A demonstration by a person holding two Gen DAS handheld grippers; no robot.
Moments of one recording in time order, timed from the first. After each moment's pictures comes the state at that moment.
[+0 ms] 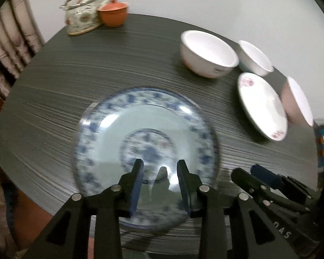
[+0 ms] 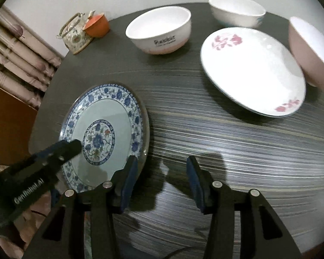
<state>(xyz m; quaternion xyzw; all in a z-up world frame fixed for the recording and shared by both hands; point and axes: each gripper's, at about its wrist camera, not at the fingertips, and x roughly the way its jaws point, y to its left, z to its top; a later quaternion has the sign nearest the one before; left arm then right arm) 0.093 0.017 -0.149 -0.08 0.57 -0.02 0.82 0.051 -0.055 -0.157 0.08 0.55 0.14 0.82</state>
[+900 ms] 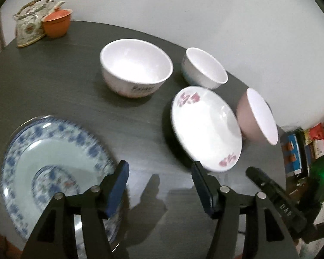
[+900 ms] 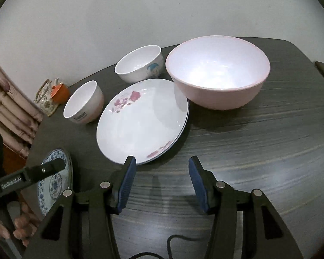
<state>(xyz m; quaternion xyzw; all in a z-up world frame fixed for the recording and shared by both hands) 0.156 -0.062 -0.156 -0.15 0.53 -0.13 0.82 0.061 -0.222 -0.144 0.16 0.44 0.06 0.88</state>
